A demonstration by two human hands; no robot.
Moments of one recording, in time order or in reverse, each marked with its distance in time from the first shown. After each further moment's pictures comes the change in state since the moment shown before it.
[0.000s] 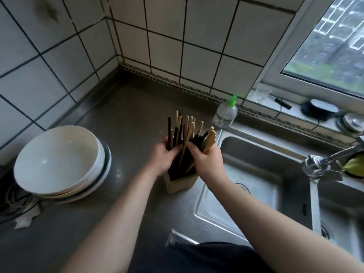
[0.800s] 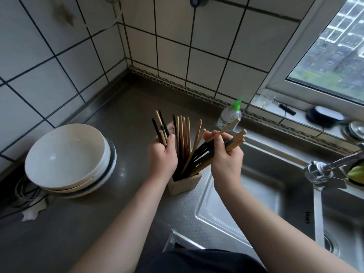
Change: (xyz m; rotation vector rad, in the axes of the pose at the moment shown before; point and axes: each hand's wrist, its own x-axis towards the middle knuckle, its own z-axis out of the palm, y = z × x) left_hand -0.033 0.025 0.014 -0.002 0.462 0.280; right_hand -0.018 -0.030 -0.017 0.398 0.217 -0.042
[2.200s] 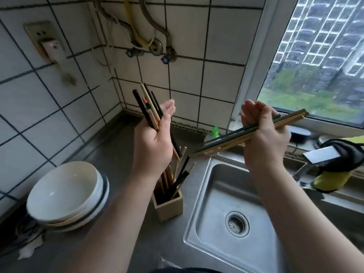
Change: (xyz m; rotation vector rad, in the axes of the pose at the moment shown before) left_hand -0.020 0.155 0.022 -0.163 -0.105 0.451; right_hand 0.047 -0.143 -0.081 0.526 0.147 -0.223
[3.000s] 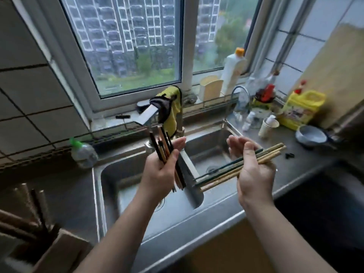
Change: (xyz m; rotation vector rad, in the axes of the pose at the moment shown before) left_hand -0.181 0.010 0.207 -0.383 -0.981 -0.229; right_hand -0.124 -0.128 -0.266 -0.195 0.629 -0.350
